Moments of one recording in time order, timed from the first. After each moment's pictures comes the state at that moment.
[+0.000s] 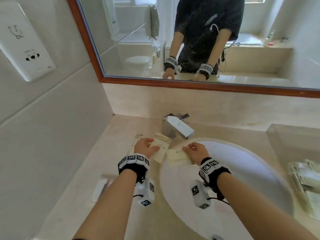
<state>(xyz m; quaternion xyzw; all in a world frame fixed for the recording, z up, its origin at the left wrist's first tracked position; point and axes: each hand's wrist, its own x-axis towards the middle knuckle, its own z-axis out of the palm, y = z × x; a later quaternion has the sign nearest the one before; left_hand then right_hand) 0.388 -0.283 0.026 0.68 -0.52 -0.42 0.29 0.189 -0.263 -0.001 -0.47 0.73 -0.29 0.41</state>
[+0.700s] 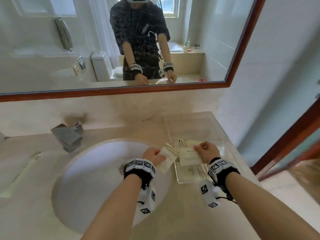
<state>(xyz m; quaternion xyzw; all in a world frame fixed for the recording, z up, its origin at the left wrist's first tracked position) 0.028 -0.158 0.031 0.50 -0.72 -0.48 0.11 -0.175 -0.078 0.023 -0.29 0.83 -0.38 0.27</state>
